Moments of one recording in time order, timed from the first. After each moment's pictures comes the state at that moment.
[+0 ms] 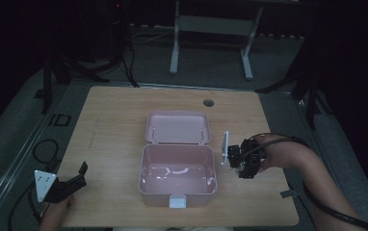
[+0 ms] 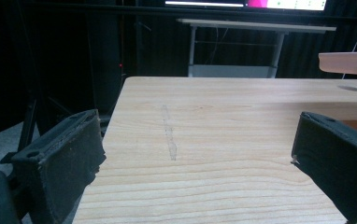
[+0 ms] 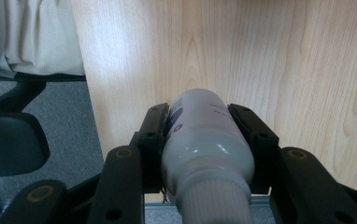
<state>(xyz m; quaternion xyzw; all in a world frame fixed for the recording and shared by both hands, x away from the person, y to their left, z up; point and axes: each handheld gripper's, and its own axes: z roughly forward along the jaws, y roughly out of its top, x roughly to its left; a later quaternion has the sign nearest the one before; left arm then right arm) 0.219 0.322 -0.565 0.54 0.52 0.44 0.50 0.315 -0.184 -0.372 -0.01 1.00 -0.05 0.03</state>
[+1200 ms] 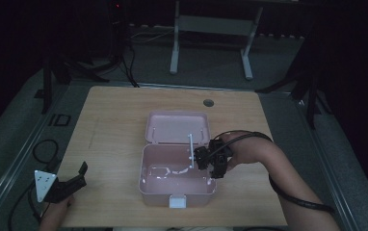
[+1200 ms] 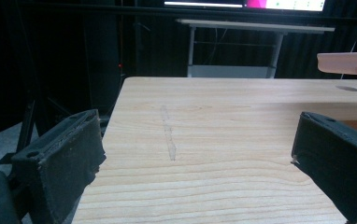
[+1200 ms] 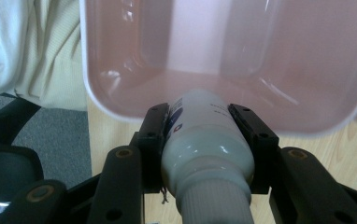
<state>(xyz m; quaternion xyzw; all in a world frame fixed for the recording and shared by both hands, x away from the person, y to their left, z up) 0.219 0.322 -0.565 0.54 0.52 0.44 0.50 0.314 -0.105 -0.381 -0.08 1.00 -0.05 0.01</state>
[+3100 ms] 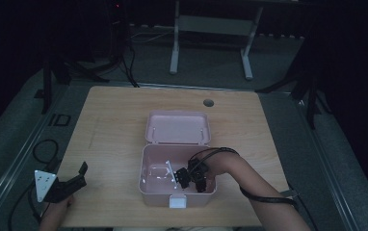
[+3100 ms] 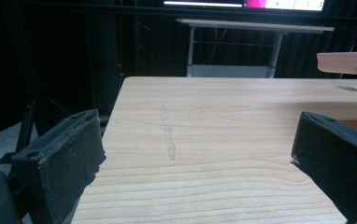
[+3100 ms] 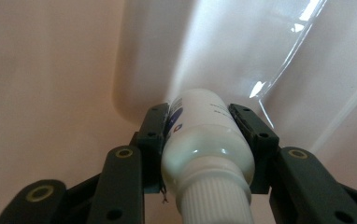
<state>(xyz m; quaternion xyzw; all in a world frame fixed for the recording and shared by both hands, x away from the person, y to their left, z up) 0.219 0.322 -0.565 0.54 0.52 0.44 0.50 0.318 -0.063 -0.494 -0.17 0.98 -0.11 -0.02</state>
